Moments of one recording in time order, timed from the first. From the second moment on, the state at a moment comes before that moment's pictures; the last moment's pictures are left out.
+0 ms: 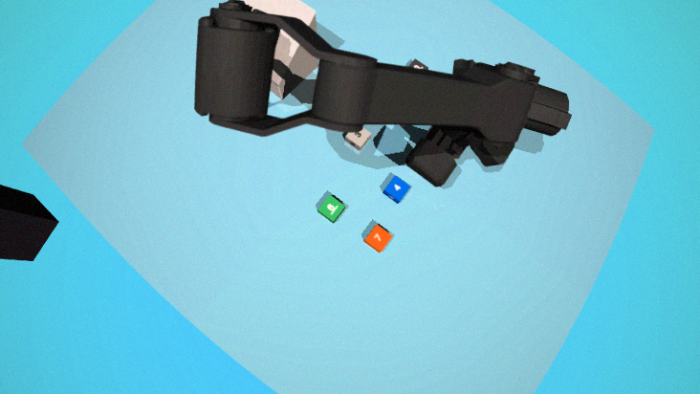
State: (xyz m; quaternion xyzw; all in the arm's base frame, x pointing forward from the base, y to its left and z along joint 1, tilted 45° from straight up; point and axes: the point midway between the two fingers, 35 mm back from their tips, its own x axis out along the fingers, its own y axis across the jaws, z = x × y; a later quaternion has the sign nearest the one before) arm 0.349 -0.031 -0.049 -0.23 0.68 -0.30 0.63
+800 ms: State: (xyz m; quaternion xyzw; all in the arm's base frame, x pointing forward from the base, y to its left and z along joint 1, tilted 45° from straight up) arm 0.344 -0.046 -0.063 -0.23 0.68 -0.30 0.62
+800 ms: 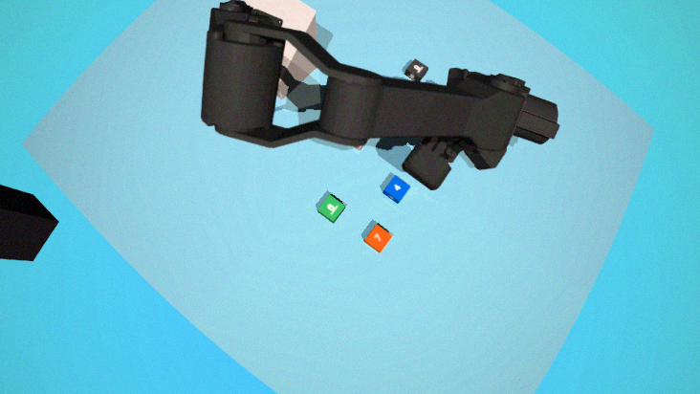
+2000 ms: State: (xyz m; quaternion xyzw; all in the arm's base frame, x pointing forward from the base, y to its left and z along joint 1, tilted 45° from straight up) arm 0.372 0.086 -0.063 -0.23 0.67 -0.30 0.64
